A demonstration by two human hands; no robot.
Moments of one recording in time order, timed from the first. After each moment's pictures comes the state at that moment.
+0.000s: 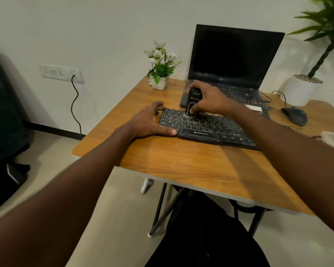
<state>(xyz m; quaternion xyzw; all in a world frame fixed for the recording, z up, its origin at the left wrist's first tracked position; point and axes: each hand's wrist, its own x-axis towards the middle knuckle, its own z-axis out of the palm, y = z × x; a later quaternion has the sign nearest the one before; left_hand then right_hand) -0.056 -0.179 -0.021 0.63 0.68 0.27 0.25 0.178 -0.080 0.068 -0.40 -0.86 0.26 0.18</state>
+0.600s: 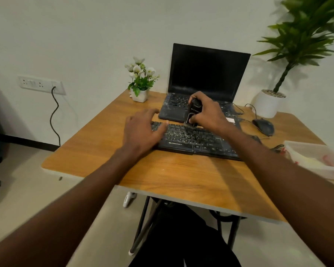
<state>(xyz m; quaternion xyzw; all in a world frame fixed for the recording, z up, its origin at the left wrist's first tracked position) 0.040 -0.197 -0.004 0.62 0.67 0.40 -0.07 0.248 -0.084 0.064 -0.42 -0.82 0.23 0.32</state>
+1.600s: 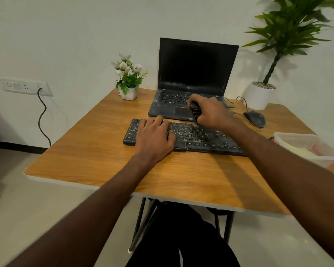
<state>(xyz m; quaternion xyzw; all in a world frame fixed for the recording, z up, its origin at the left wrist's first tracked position) 0.099 -0.174 -0.028 0.66 0.69 0.26 -0.15 0.282 -0.071 0.065 -0.45 -0.87 0.08 0.19</state>
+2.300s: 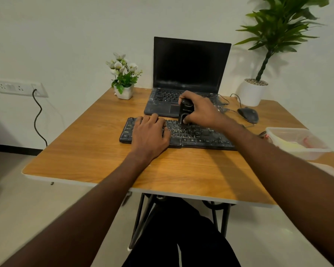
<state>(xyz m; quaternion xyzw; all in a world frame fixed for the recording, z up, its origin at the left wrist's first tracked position) 0.098 -0.174 -0.027 0.66 0.68 0.27 -0.16 0.284 -0.079 0.060 -0.42 -0.86 0.17 0.23</state>
